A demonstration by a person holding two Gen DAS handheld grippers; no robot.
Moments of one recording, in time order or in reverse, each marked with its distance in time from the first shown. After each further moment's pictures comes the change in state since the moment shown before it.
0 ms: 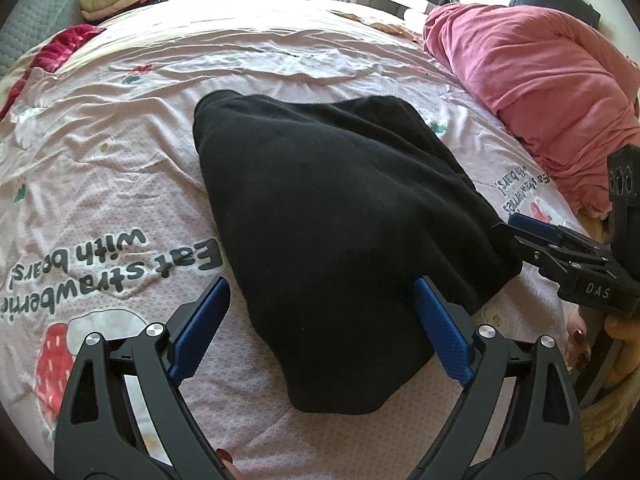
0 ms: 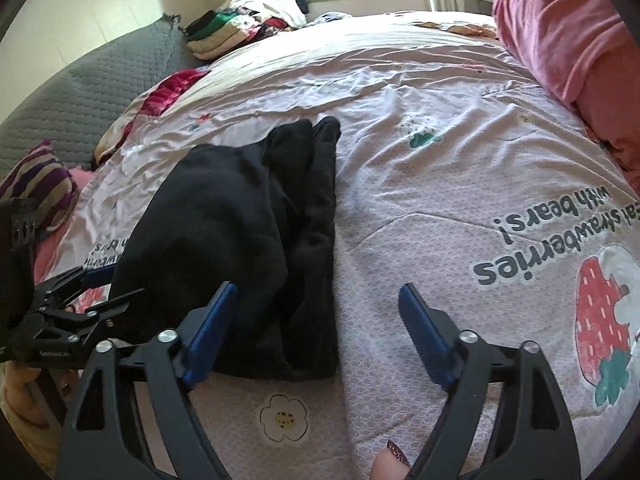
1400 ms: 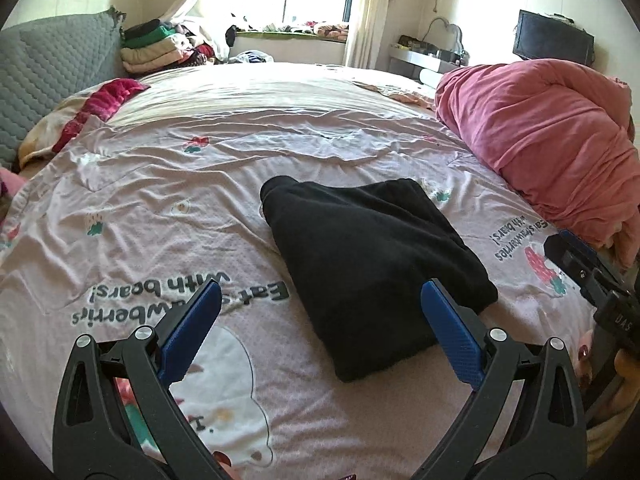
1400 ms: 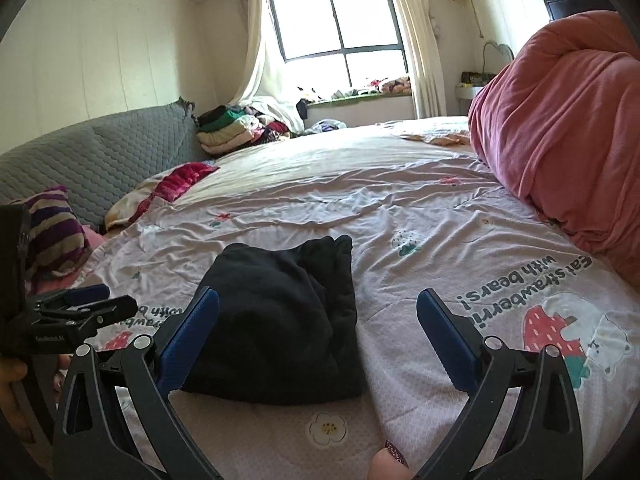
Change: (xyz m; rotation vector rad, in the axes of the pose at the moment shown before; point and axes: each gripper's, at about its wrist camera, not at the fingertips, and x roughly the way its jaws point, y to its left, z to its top) left arm -0.091 0.004 -0.016 -0.004 -0.251 0.107; right arm -0.099 0.043 -0.032 -0.050 -0.435 -0.044
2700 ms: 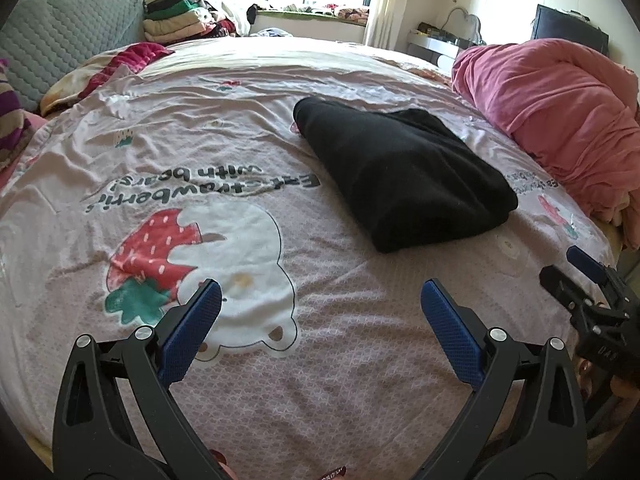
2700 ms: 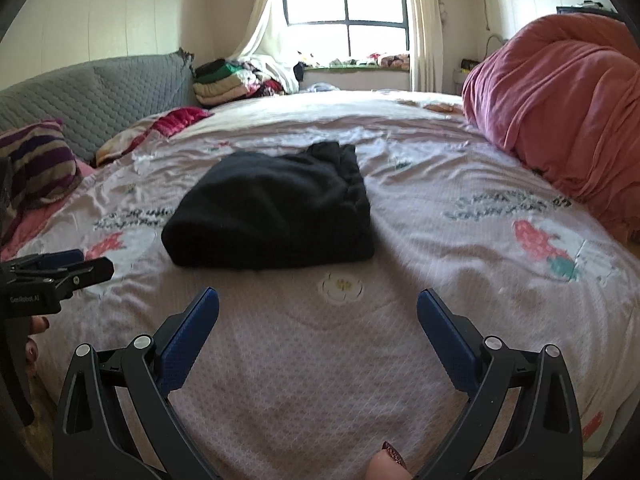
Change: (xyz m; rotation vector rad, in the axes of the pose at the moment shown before) left arm -0.011 0.018 -0.094 -0.050 0.068 0.045; right arm -0.015 0.035 -0.105 -0.115 0.168 -0.099
